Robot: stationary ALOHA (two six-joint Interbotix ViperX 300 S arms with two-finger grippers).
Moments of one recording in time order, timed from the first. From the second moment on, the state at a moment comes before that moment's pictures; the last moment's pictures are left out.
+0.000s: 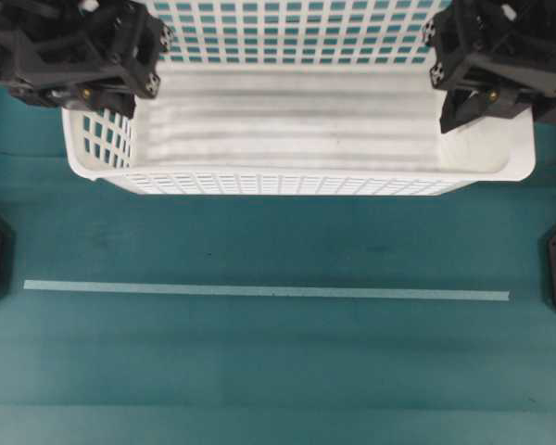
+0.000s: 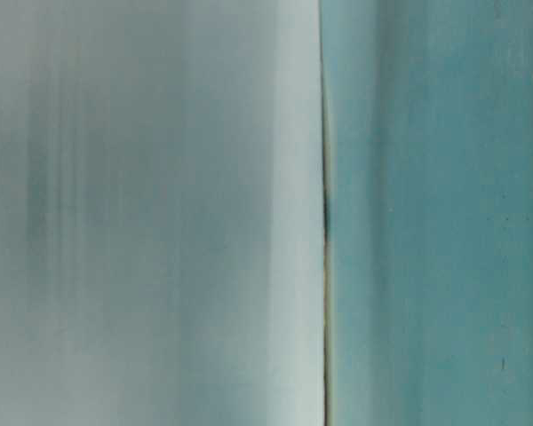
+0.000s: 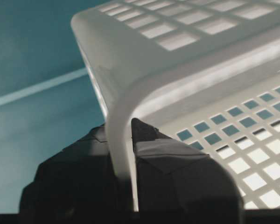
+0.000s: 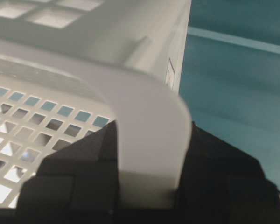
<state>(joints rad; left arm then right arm) 0.14 -0.16 -0.35 0.03 1.63 -1.16 -0.20 -0.25 -0.19 0.15 1.63 1.26</state>
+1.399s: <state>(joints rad) 0.13 -0.26 0.44 0.02 0.94 -1.17 -0.17 -0.26 0.50 0.16 1.03 1.22</state>
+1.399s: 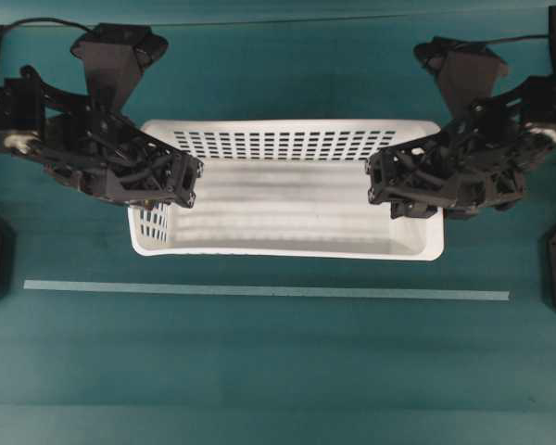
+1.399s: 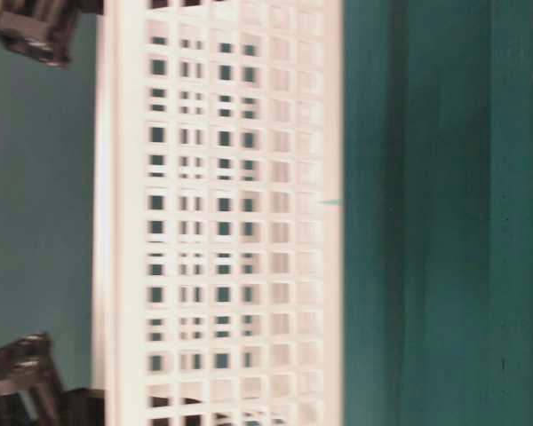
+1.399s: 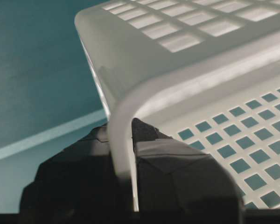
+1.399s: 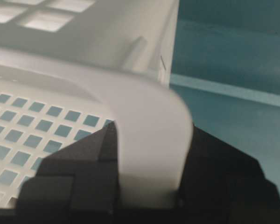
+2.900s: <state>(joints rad) 0.10 -0.11 0.65 0.02 0.63 -1.25 -0.15 -0.06 0.67 0.22 0.75 1.15</state>
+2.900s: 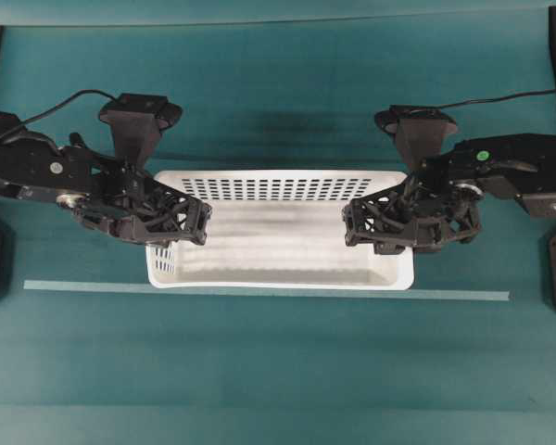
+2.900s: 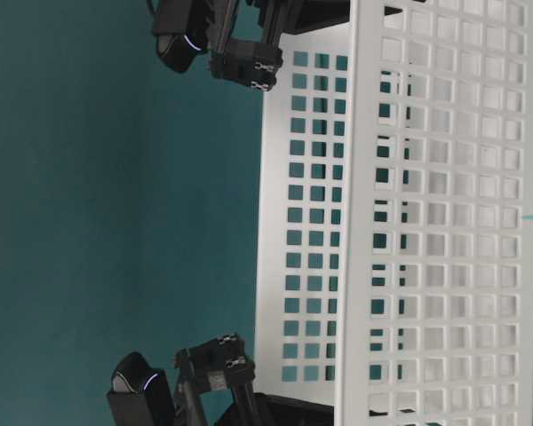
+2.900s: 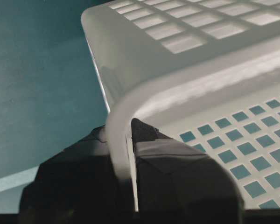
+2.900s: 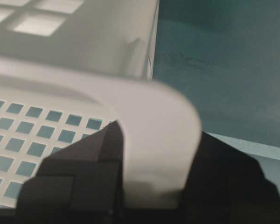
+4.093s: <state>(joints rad) 0.10 -0.10 0.68 0.03 0.53 -1.21 -0.16 -0.05 0.69 0.27 0.67 1.07</state>
